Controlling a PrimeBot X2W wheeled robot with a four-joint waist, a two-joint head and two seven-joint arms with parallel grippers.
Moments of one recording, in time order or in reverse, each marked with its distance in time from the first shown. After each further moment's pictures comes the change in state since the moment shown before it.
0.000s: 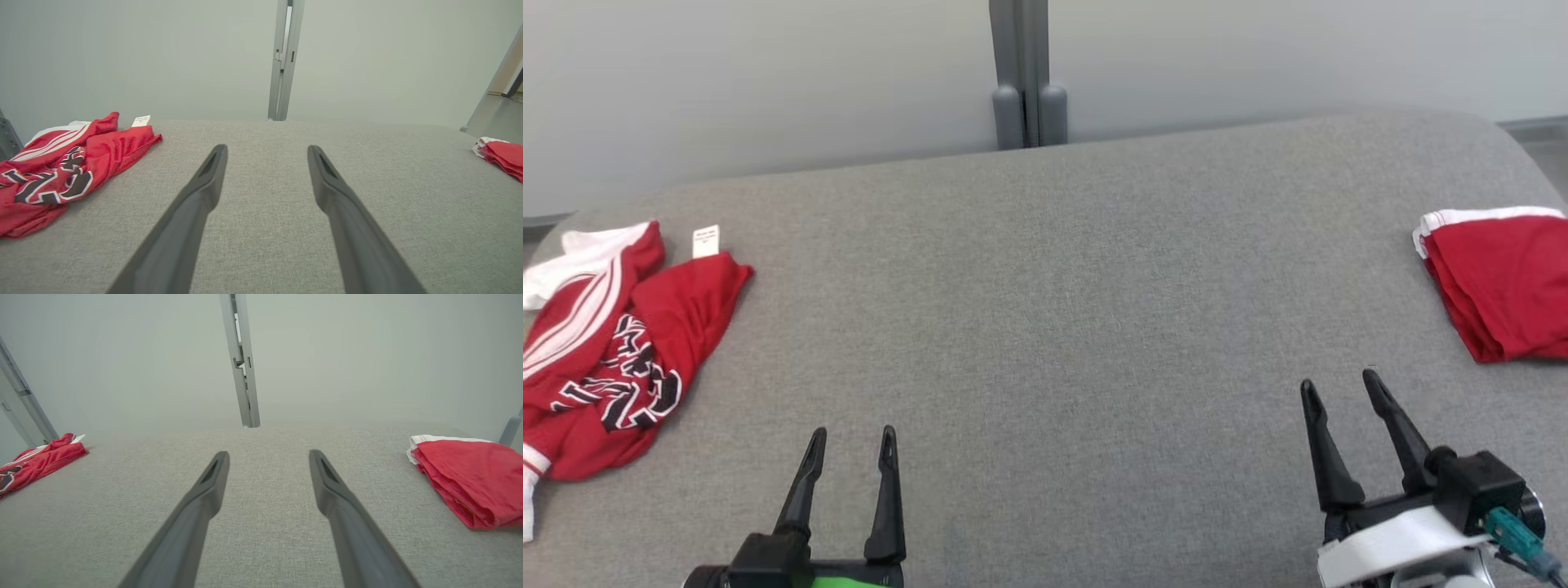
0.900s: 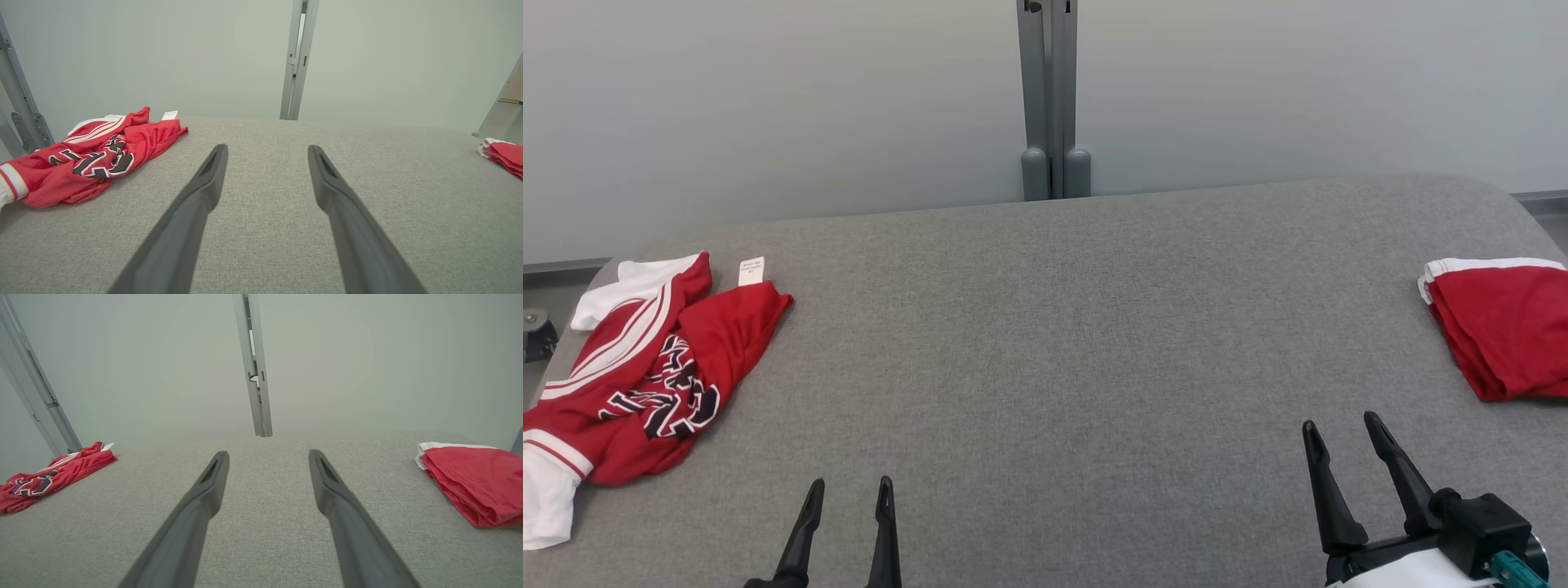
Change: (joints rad) left arm 0.109 0.000 0.019 -0.014 0.007 -0.011 0.000; right arm 0.121 0.013 0.005 -0.068 0.009 0.000 0.000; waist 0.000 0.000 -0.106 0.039
